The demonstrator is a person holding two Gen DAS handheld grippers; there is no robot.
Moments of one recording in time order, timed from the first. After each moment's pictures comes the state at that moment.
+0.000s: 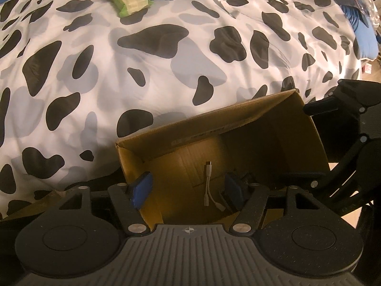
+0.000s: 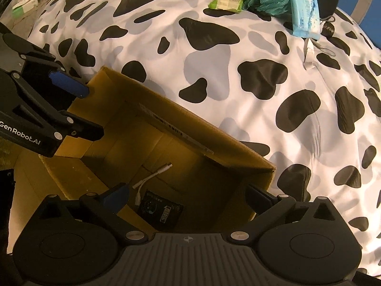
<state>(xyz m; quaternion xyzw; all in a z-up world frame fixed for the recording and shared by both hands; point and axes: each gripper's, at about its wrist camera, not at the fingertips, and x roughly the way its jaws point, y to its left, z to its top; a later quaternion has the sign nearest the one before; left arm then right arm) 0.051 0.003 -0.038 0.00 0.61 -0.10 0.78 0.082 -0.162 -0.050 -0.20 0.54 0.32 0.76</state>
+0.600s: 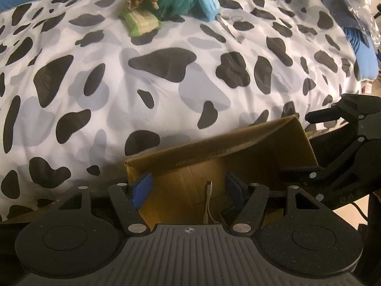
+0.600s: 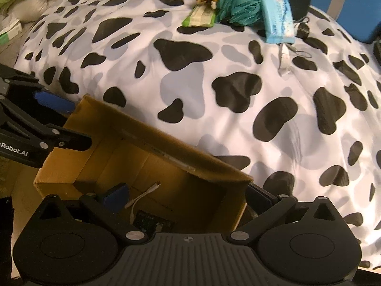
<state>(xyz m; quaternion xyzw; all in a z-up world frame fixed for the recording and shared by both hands) 0.055 0.011 -0.024 -0.03 0.57 -0.09 0.81 0.098 -0.175 -0.035 -0.15 0.52 0.28 0.80</state>
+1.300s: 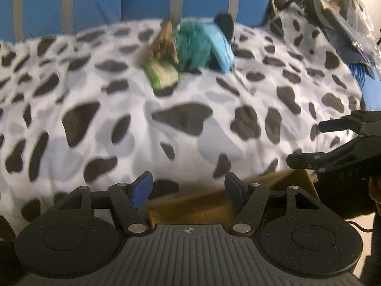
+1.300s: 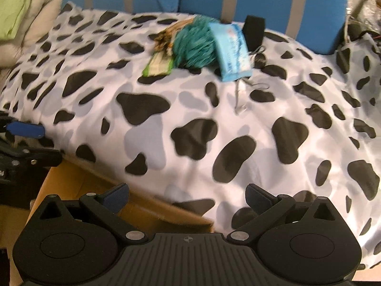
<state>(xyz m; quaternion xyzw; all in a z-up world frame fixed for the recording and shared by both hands) 0.057 0.016 0.013 -0.02 0.47 -0.04 0.88 0.127 -0.196 -0.007 -0.10 0.44 0.22 0.86</state>
